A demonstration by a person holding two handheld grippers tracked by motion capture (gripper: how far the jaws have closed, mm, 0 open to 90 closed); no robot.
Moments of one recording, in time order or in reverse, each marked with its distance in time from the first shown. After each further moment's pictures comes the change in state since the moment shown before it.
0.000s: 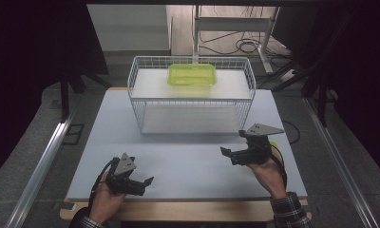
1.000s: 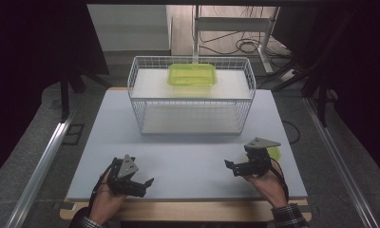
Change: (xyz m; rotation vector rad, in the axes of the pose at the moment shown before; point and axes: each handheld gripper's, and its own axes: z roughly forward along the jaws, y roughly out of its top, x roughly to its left) left arm -0.004 -0.002 0.004 0.025 0.033 0.063; right arm -0.008 -0.054 0.012 0.121 -0.073 0.071
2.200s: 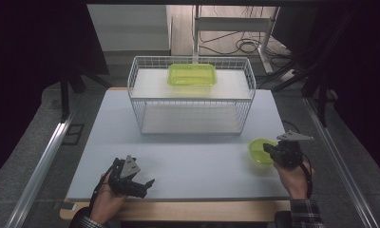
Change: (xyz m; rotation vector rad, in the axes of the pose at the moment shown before) left arm -0.002 0.000 0.004 0.021 0.001 0.012; right arm -0.069 -0.008 -0.048 0.022 -0.221 0.082
